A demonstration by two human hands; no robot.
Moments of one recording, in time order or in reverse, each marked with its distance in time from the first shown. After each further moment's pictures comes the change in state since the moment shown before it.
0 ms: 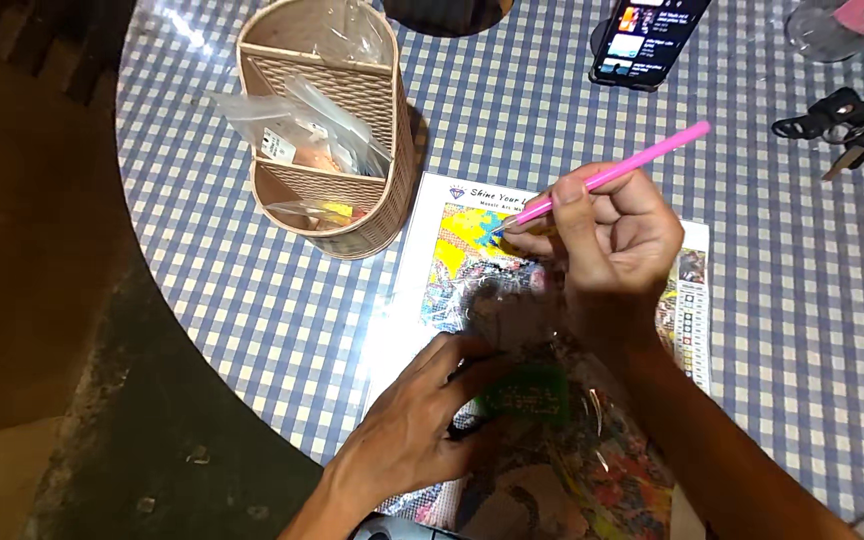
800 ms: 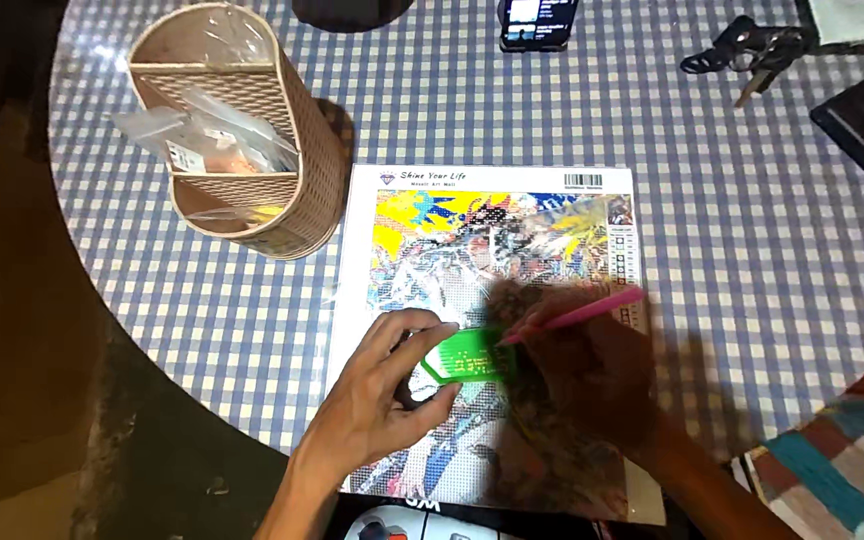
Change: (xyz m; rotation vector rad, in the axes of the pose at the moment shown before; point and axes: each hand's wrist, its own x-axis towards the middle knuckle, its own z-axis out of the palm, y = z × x) left_hand -0.001 0.000 -0.001 0.014 -0.013 -0.064; right_hand -0.122 0.004 -0.063 -0.385 -0.072 -0.121
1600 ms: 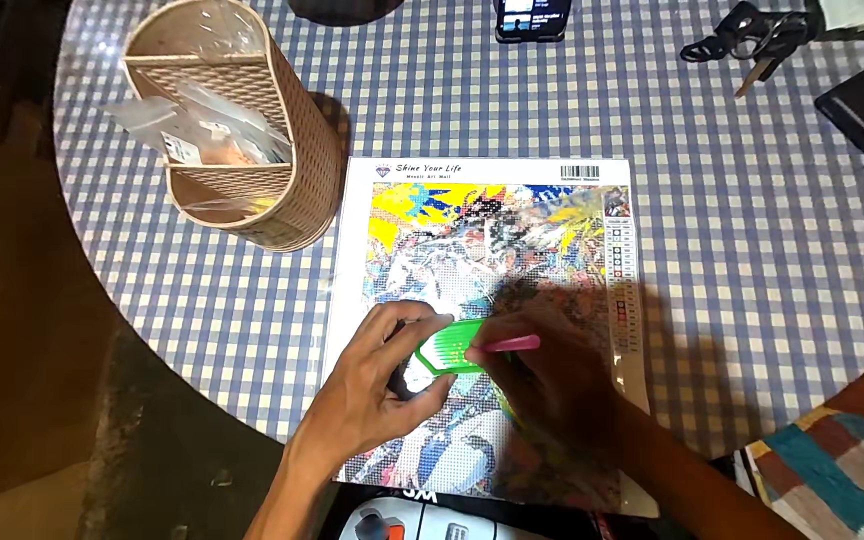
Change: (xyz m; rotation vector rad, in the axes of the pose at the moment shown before) left_hand -0.002 0.001 0.000 0.014 0.008 -0.014; right_hand 0.001 -0.007 0.015 -0.207 -0.147 -0.231
